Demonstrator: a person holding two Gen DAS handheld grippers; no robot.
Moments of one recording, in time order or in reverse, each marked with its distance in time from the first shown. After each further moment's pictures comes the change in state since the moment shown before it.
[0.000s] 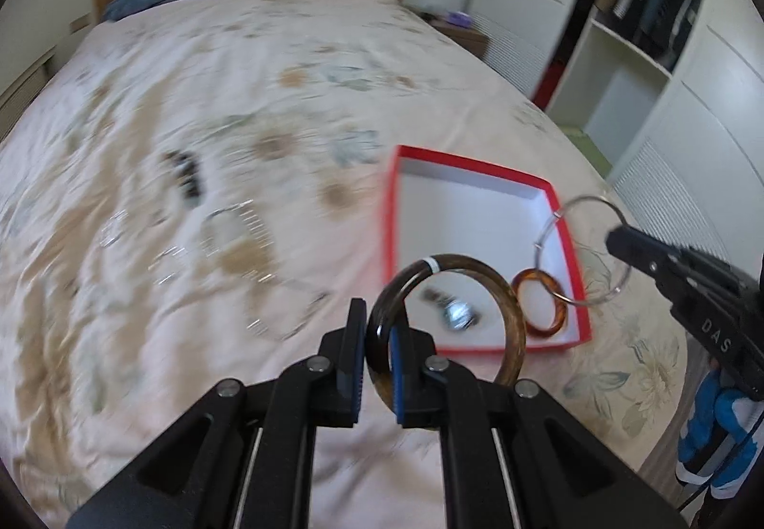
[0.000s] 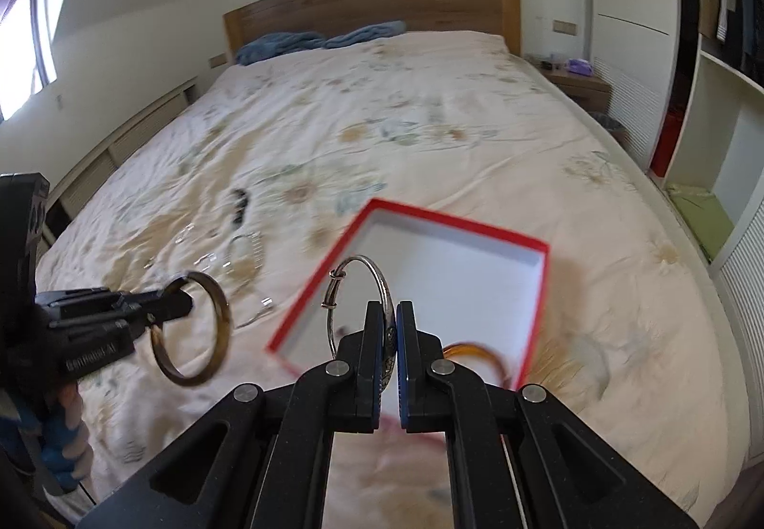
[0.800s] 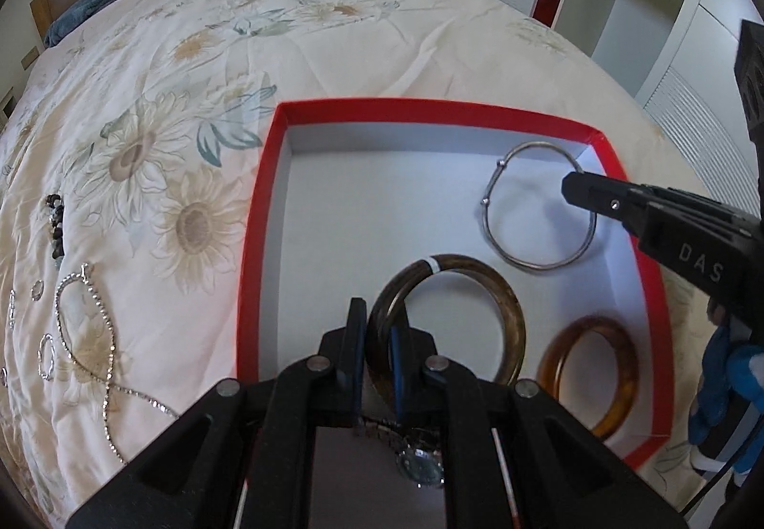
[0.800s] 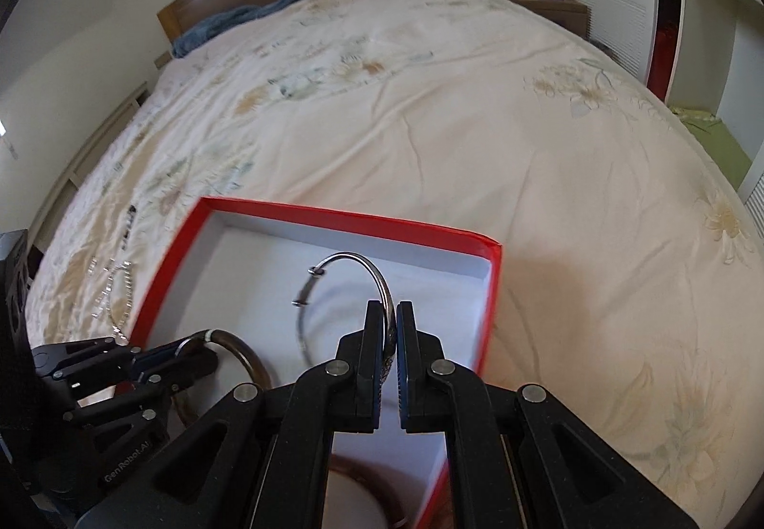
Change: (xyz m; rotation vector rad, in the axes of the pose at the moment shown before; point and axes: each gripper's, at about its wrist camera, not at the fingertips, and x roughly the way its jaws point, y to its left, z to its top) left arm 0.158 -0.057 0.035 0.131 0.136 0.053; right arm 0.153 -0.108 0.015 0.152 0.158 -0.002
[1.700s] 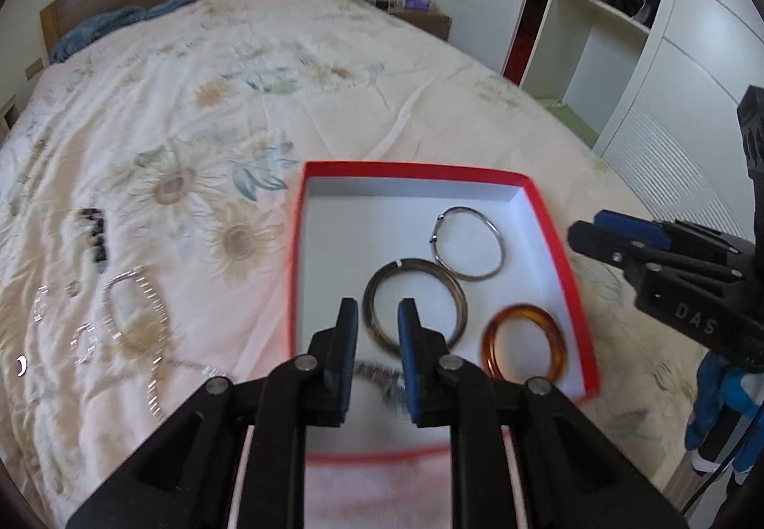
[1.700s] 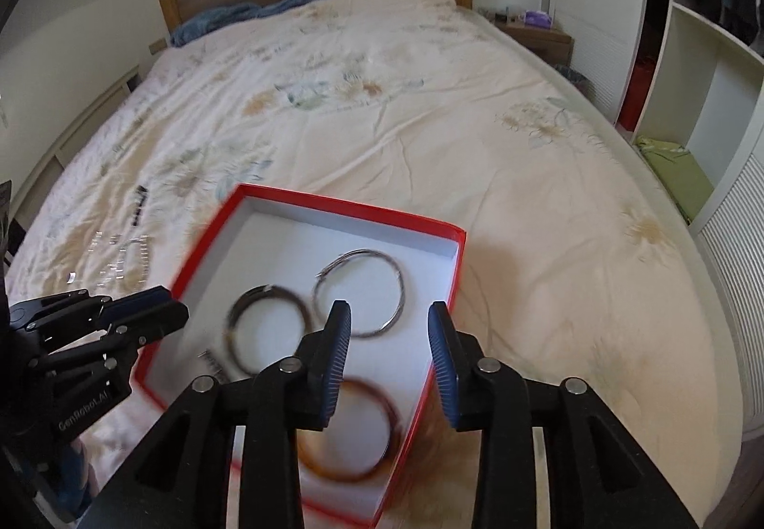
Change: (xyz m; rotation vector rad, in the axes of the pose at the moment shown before) left arm -0.090 0.008 -0.022 -0.009 -0.138 -0.065; right arm -0.088 0.027 -0.022 -0.061 -0.051 -0.102
